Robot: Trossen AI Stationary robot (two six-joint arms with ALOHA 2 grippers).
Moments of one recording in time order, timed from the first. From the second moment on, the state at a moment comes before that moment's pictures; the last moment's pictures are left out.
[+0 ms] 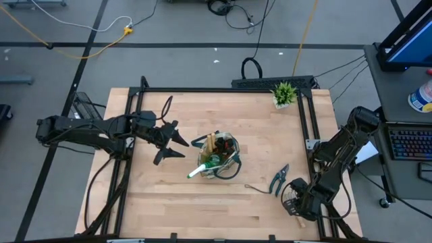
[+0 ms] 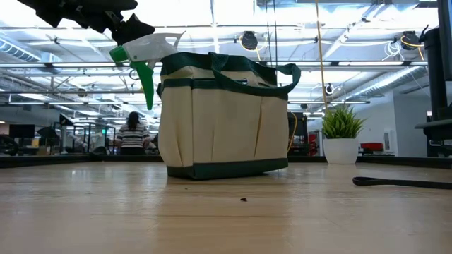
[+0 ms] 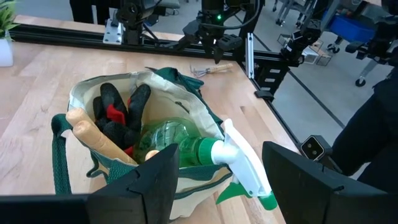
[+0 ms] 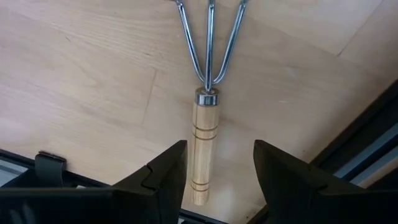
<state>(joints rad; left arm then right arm) 0.08 0.90 0.63 -0.08 0.42 -0.08 1.04 1.38 0.72 -0.59 -0.18 2.28</state>
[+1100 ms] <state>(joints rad) 0.08 0.90 0.63 -0.08 0.42 -0.08 1.00 1.55 0.72 -0.39 -0.29 2.19</state>
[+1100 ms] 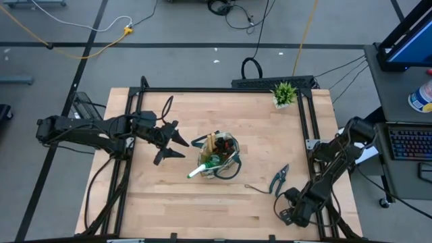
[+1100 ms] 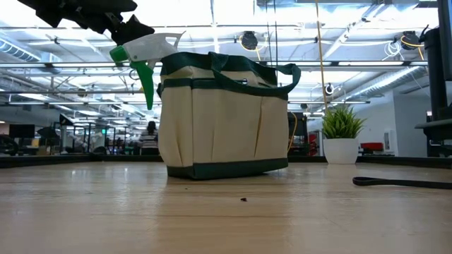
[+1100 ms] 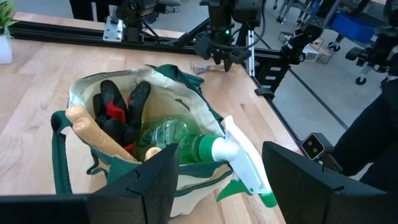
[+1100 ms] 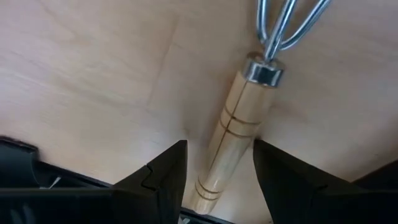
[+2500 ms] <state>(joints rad) 0.08 0.90 0.63 -0.09 0.42 -0.04 1.02 1.55 0.71 -0.36 -0.26 2.25</state>
